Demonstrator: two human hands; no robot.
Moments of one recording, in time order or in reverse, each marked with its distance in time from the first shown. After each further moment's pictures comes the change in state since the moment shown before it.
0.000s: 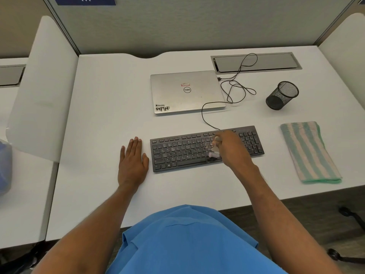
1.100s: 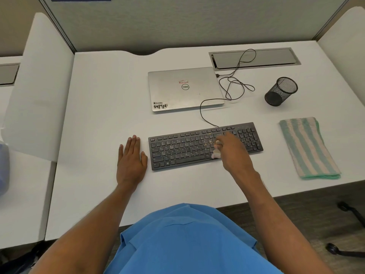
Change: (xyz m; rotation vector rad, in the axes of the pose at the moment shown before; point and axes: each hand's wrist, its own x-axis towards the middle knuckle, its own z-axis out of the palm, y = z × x) left_hand 0.001 -0.002 0.001 0.007 -0.004 -0.001; right_hand -0.005 0.023 0.014 0.352 -0.024 0.233
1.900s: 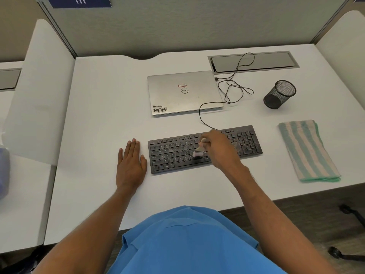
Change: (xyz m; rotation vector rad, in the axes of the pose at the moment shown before) left_hand 0.000 -0.001 0.003 0.002 0.006 0.006; right_hand 0.014 -0.033 0.018 -0.172 -0.162 -0.072
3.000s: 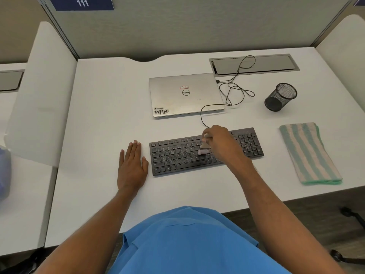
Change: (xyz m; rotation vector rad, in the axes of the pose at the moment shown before) left_hand 0.000 0.000 -0.001 -0.009 -0.001 -0.002; right_hand 0.018 -0.008 -0.014 -0.172 0.028 -0.066
